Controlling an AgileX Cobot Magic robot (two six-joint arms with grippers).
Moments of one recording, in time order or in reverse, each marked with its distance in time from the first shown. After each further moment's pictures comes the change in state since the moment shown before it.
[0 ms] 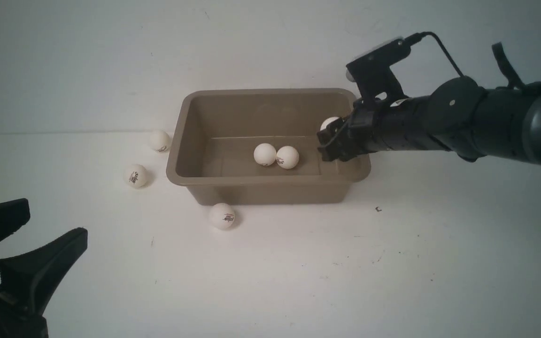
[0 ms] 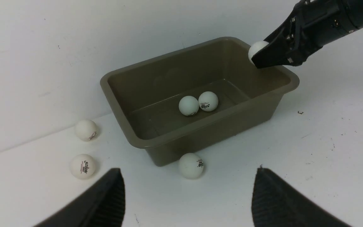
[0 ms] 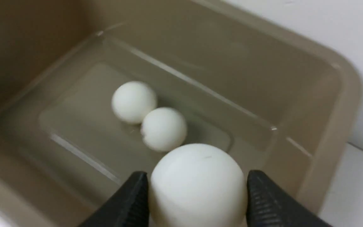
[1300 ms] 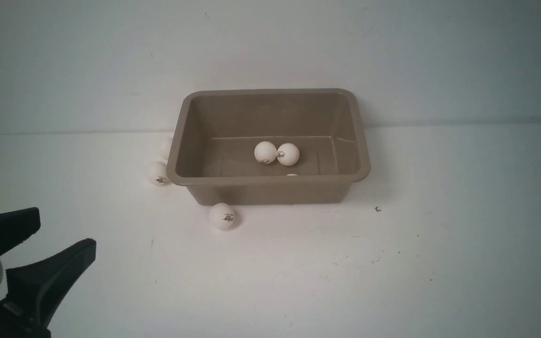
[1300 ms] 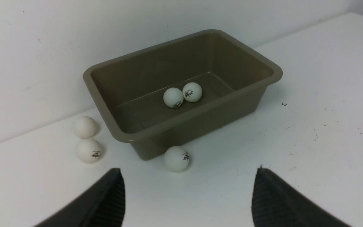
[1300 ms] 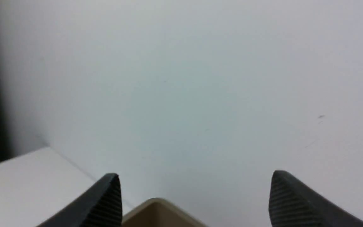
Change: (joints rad) right arm 0.000 -0.703 0.029 0.074 0.146 -0.019; left arm 0.000 0.000 0.000 -0.002 0.049 0.000
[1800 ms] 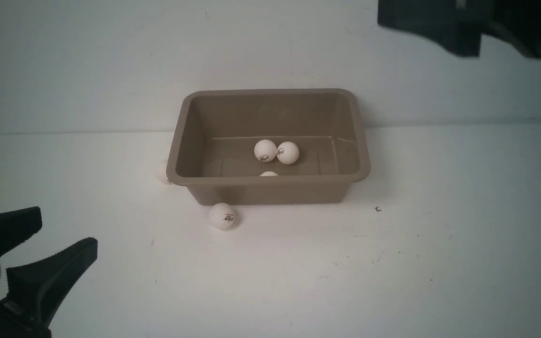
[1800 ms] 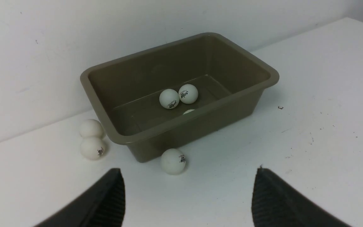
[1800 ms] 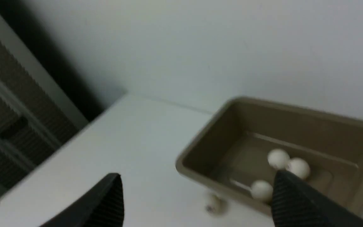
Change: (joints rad) right arm 0.000 -0.061 0.007 -0.352 0.384 0.720; left arm 0.000 0.000 0.000 -0.014 0.002 0.000
